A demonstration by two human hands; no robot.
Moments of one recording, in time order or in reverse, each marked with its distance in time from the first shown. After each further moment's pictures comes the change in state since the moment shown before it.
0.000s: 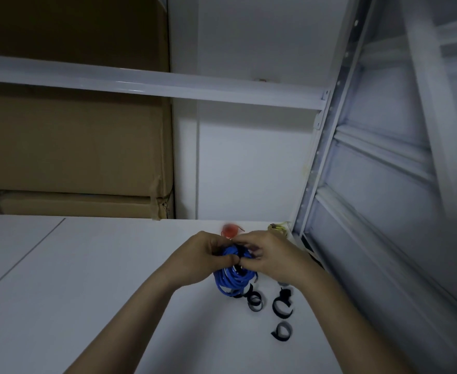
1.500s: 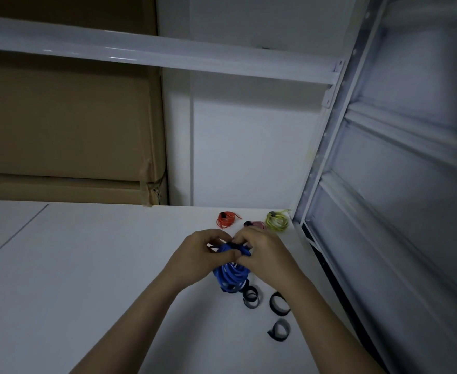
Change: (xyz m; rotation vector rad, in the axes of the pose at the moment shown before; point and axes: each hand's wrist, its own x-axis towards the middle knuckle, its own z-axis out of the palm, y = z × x) left_hand 0.029 -0.040 0.023 -0.004 0.166 -0.094; right_hand 0.013 0.045 0.039 -0.011 0.217 -0.018
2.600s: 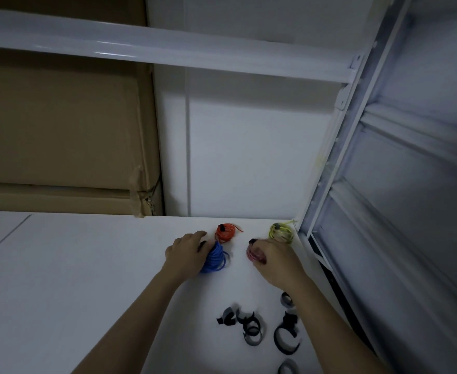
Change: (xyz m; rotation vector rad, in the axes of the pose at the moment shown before) left_hand 0.098 -0.082 0.000 0.594 0.112 -0.235; right_hand 0.038 0.099 0.015 -0.365 -0.113 0.217
